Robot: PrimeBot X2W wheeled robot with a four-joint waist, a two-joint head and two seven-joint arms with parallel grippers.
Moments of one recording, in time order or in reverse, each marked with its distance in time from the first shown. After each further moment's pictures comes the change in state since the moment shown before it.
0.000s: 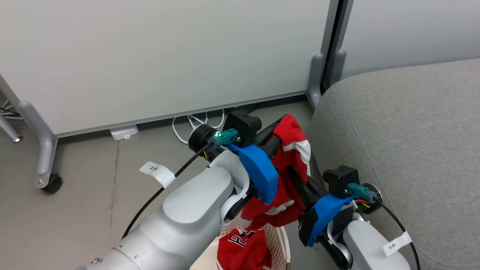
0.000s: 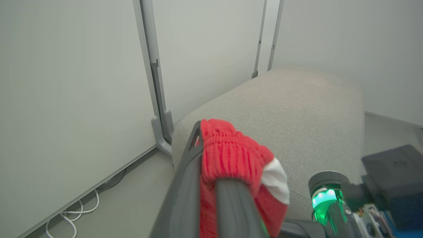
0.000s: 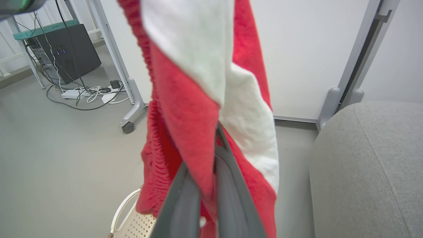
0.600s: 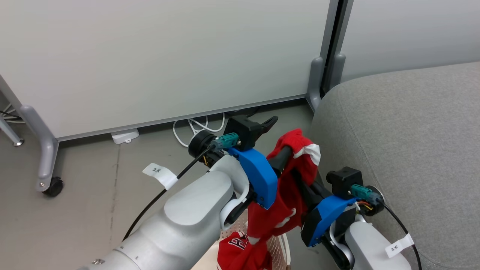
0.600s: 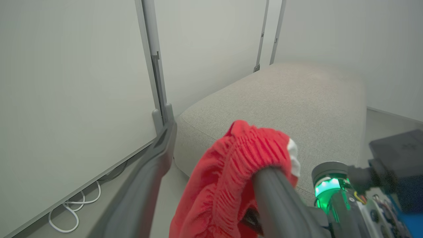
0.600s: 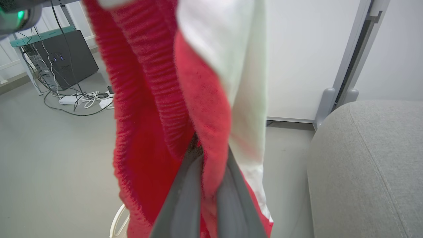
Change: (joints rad) left arm 0.000 0.000 -0.045 0.022 -0.049 0.010 0.003; right arm 0.000 0.000 -0.008 0.027 0.012 0.000 -0.025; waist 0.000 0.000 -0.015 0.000
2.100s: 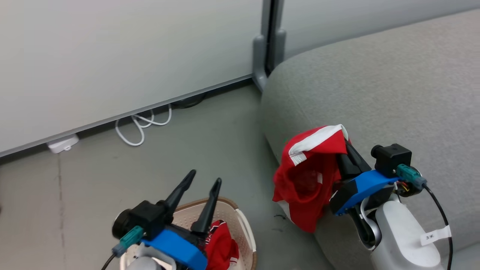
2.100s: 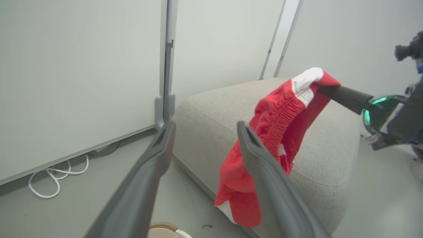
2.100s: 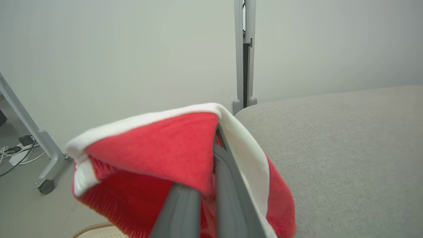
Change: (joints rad) left arm 0.616 0.216 0.516 -0.458 0.370 -0.020 -0.086; right arm -0.007 0.000 -0.250 -0.108 -0.080 0.000 -0.012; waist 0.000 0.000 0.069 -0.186
